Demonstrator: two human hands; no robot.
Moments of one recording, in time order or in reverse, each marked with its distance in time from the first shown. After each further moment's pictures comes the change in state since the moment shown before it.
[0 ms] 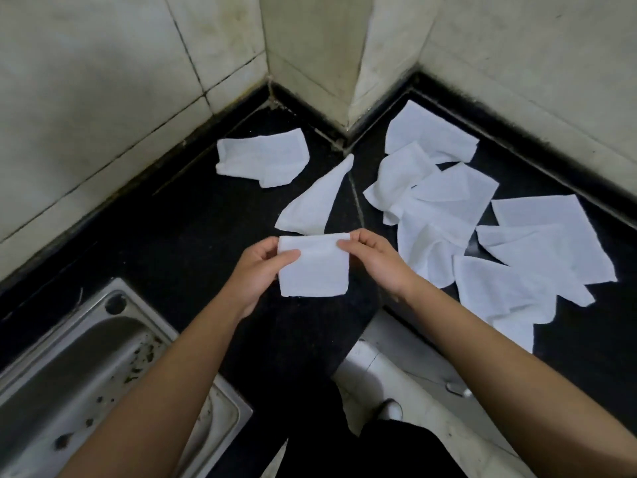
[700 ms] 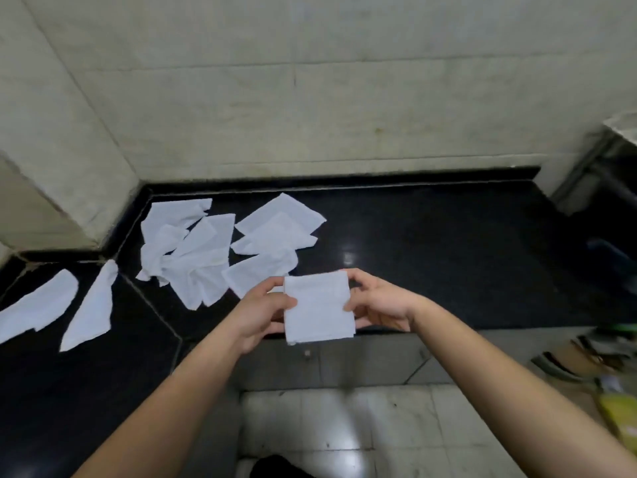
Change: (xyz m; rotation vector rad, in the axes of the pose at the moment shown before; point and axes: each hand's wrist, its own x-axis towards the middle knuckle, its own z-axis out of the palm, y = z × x) left_hand -0.184 -0.023 0.366 0.267 -0.625 -0.056; right_hand -0.422 0.124 -0.224 0.374 0.297 0.005
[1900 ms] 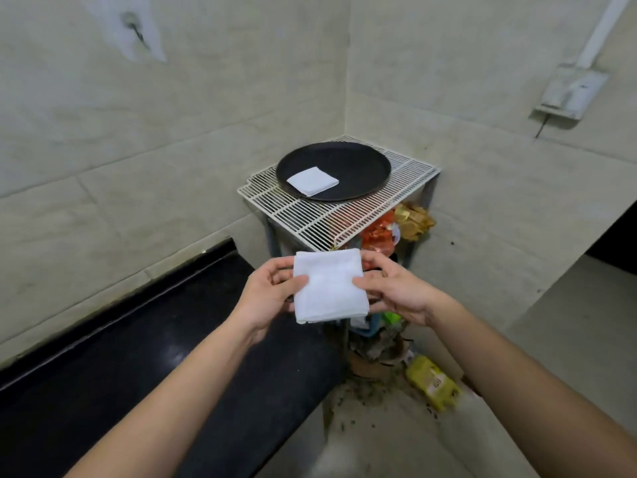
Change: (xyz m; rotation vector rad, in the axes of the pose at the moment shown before) left_hand 0.176 0.073 0.749 0.265 -0.645 0.243; right_hand -0.402 0.051 -0.580 0.305 0.862 -0.297
